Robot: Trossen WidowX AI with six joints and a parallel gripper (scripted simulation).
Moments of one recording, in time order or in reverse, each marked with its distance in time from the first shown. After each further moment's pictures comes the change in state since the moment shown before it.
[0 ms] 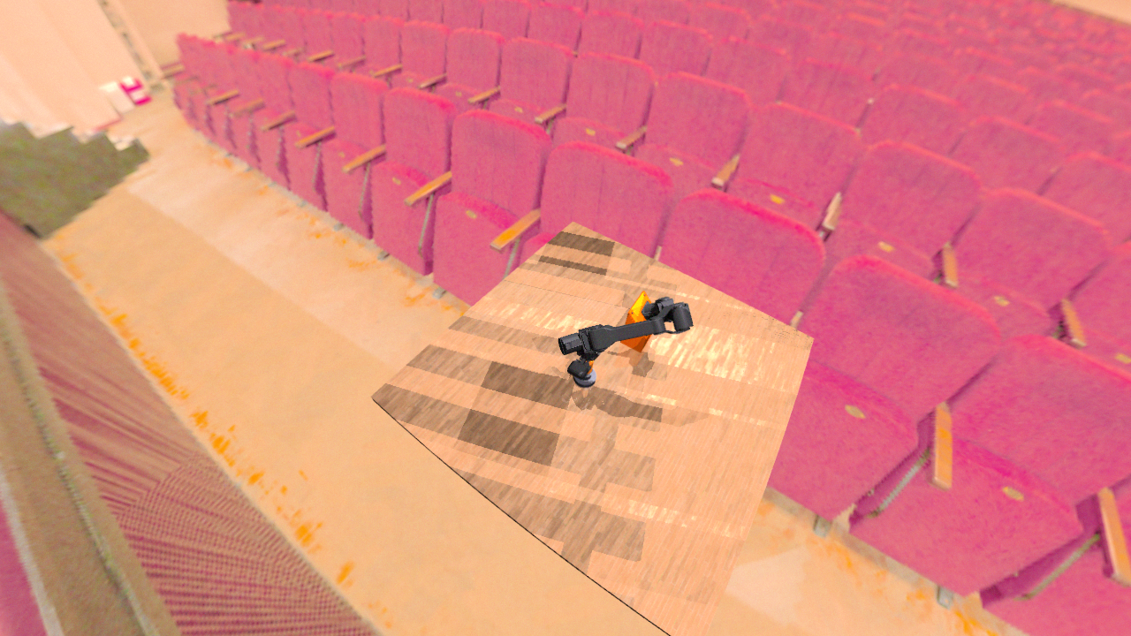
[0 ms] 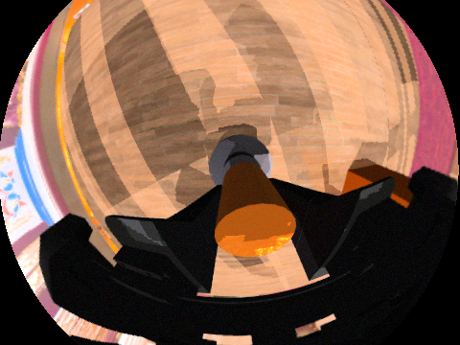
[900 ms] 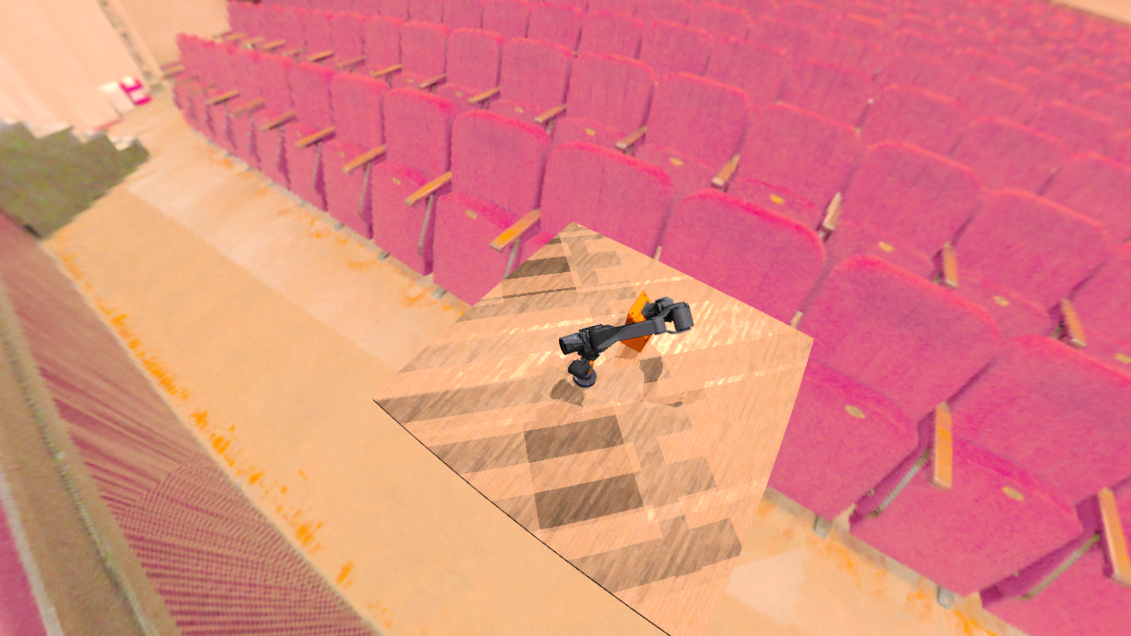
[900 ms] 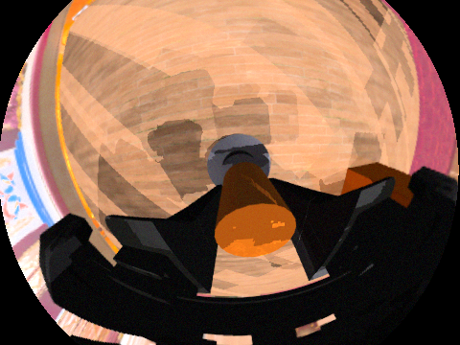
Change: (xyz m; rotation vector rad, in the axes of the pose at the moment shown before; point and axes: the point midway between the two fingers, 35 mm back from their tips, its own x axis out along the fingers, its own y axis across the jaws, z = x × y) arm 0.000 -0.002 -0.002 0.010 0.000 -0.002
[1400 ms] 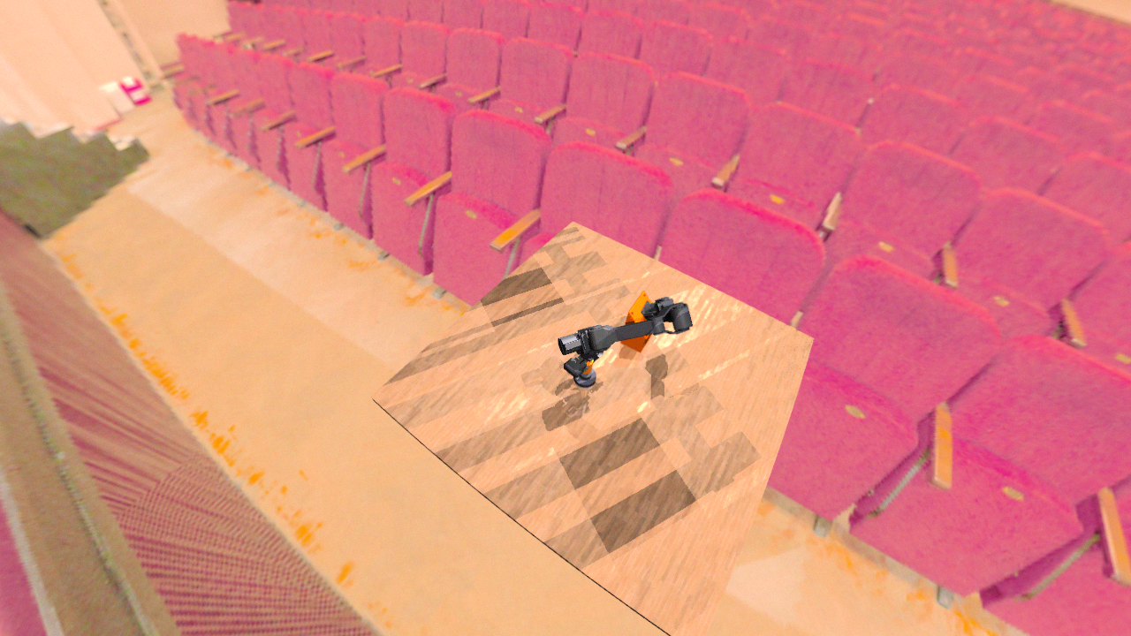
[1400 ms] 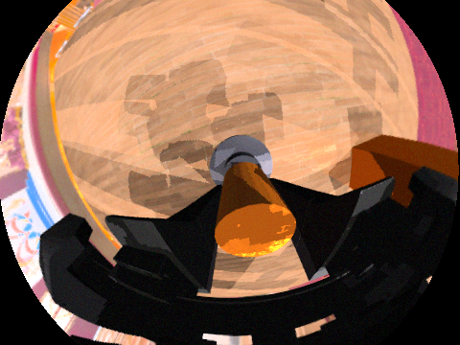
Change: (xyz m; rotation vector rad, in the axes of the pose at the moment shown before) arm 0.000 0.003 0.002 0.199 0.000 0.000
